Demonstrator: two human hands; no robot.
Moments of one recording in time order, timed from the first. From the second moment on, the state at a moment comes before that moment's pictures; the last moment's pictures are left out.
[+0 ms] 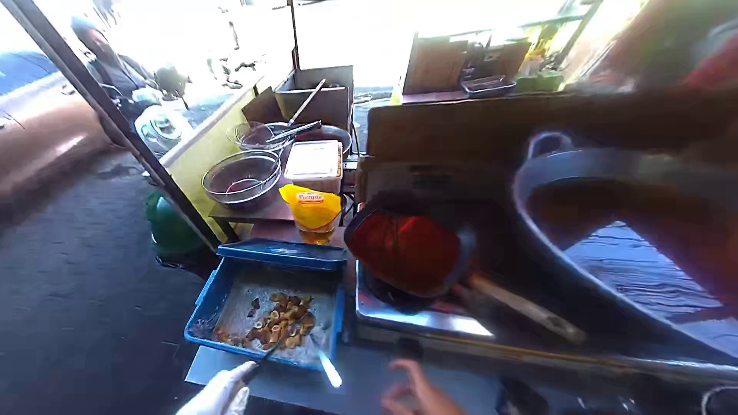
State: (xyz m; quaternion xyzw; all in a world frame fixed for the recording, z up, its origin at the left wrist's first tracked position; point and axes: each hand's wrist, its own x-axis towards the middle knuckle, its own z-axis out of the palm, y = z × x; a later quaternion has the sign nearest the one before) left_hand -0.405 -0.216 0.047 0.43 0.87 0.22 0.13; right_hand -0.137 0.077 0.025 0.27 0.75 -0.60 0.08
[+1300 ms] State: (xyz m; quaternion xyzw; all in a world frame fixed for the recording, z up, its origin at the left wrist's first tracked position) left_hand -0.629 -0.155 -0.004 0.46 0.79 0.04 0.39; right_hand -0.392 0.013 0.016 0.40 0.87 -0.06 0.29
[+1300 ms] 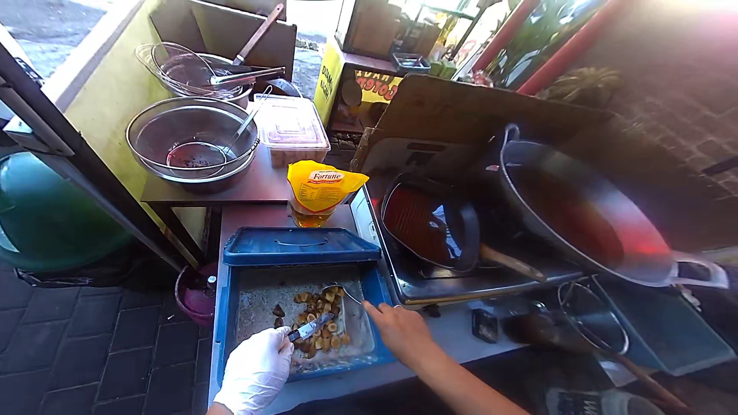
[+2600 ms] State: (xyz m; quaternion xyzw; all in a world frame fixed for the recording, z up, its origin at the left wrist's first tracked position) left_hand -0.600 -0.190 0.038 0.49 0.80 -0.04 0.34; right_hand -0.335 -0.012 0.055 0.34 0.85 -0.25 0.31
